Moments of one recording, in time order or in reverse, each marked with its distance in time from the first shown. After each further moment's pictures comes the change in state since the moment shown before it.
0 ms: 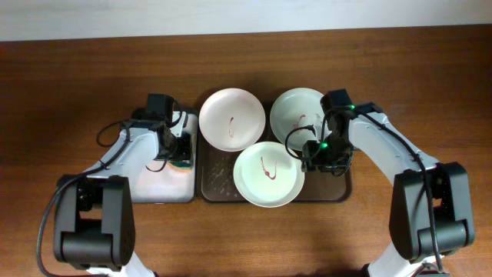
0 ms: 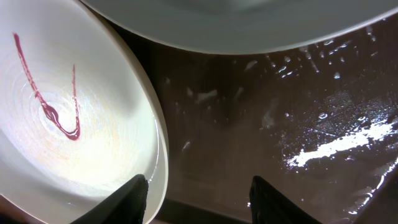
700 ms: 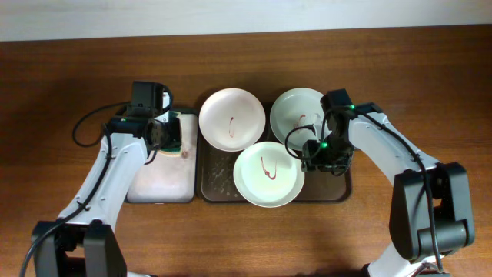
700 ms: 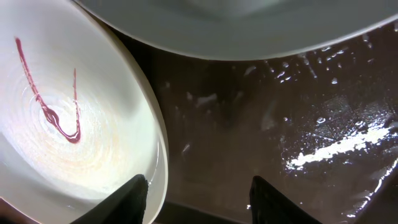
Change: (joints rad) left arm 0.001 -0.214 0.066 -0.089 -0.136 -0.104; right arm 0.000 0.000 -0.001 0.010 0.003 0.000
